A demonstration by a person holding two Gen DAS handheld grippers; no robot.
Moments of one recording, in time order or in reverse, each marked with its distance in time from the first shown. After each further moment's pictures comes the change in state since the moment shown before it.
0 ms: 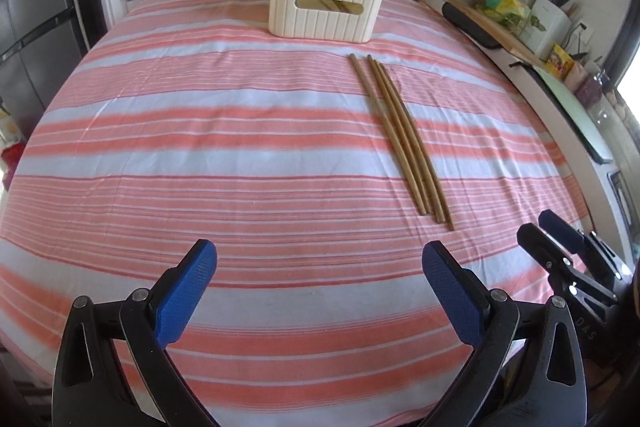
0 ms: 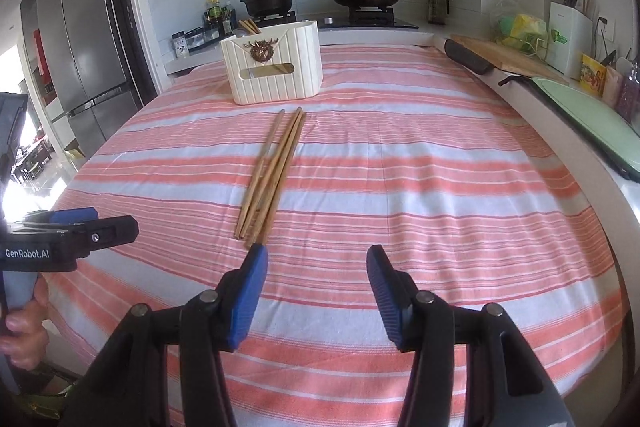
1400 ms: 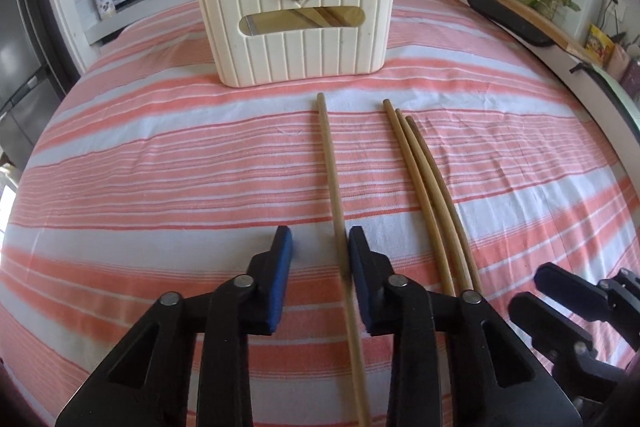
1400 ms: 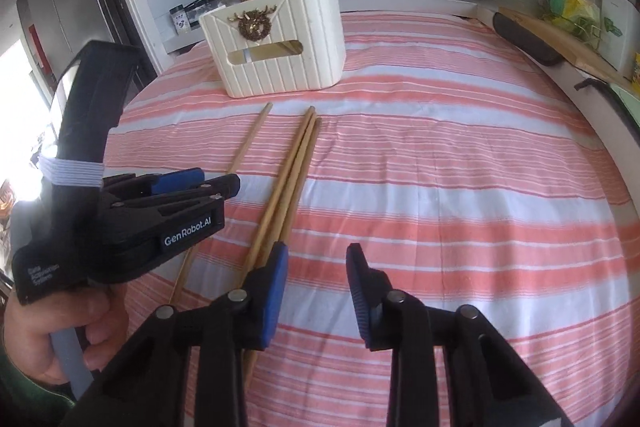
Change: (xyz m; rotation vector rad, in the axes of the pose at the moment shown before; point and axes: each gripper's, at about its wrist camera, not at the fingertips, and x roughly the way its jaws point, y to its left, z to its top) left arm 0.126 -0.038 0.106 0.111 -0.026 0.132; right arm 0.113 0.004 0.076 -0.035 0.144 0.092
